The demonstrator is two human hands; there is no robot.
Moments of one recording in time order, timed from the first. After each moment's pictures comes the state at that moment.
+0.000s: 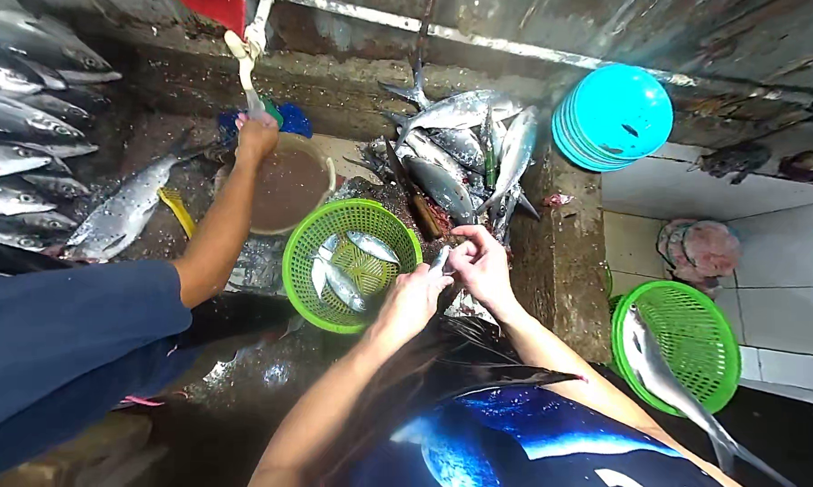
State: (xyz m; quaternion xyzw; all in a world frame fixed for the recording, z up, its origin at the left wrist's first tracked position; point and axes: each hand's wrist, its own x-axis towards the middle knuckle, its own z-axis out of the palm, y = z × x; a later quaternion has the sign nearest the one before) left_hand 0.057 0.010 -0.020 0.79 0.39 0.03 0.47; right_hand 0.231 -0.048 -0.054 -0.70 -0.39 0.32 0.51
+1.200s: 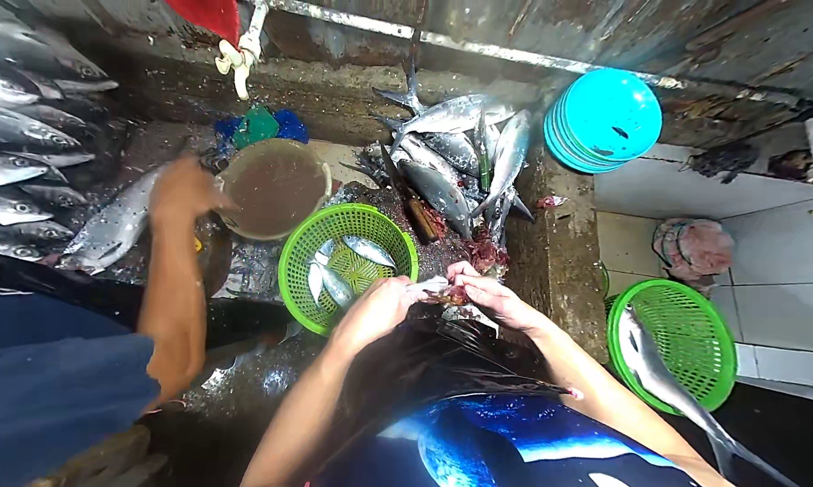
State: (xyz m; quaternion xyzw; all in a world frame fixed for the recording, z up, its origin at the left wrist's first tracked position) left_hand 0.023 0.039 -0.014 0.83 0.28 -0.08 0.47; right_hand 0.270 -0.096 -0.064 -0.48 -0.55 0.54 0.42
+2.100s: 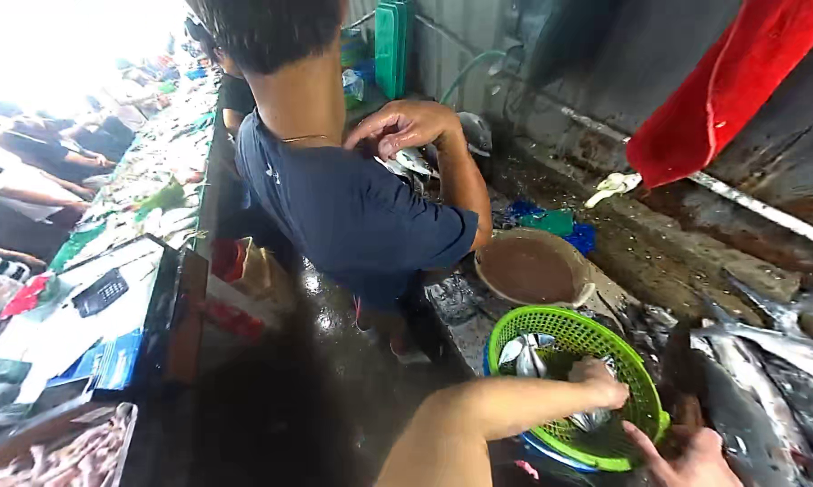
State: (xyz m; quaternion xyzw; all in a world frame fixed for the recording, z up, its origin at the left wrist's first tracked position) left_hand 0.061 0.089 -0.048 0.50 0.63 0.08 0.59; right_hand -0.022 -0.044 0.299 -0.73 -0.55 0.41 -0.02
